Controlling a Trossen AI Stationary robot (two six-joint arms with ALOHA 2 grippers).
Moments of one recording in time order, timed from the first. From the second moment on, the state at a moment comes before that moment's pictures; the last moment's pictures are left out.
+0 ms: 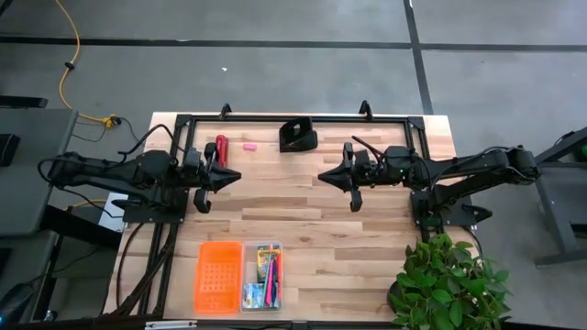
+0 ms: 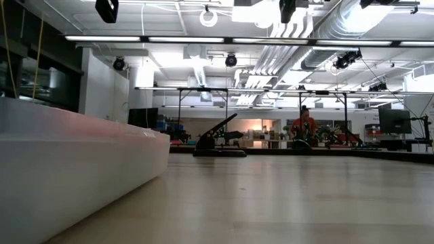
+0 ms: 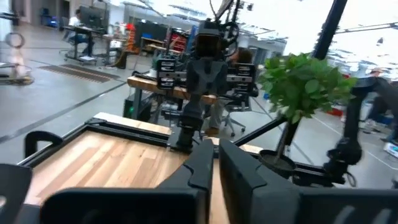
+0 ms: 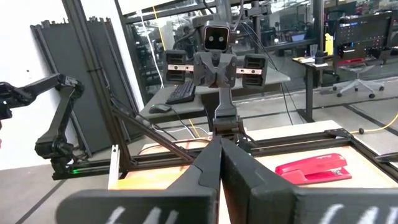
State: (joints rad) left arm 0.02 0.61 0.53 0.13 -0.13 -0.21; right arm 0.01 1.13 0.75 0.43 -0.06 0.16
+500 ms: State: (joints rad) left arm 0.30 0.93 0.84 -0.32 -0.37 -0.33; right arm 0.01 1.13 0.75 0.43 -0.06 0.18
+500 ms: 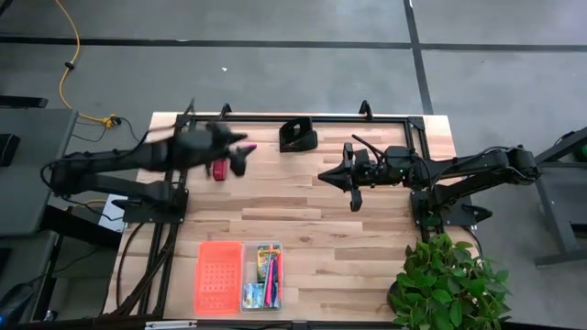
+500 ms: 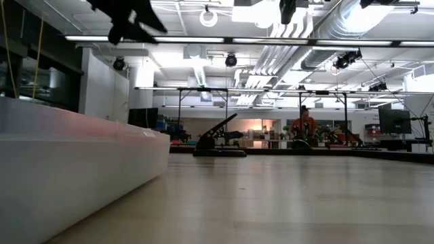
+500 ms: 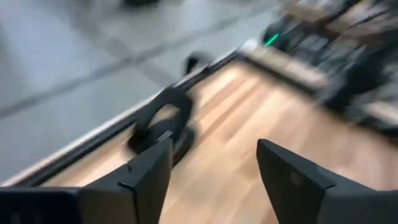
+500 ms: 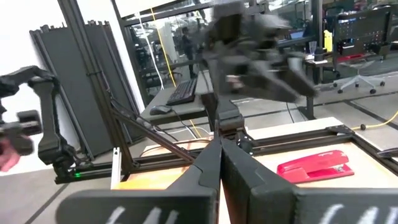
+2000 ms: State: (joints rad) left arm 0.84 2.02 1.38 -0.95 -0.08 0.66; right arm 0.01 1.13 0.75 0.35 -0.03 0.29
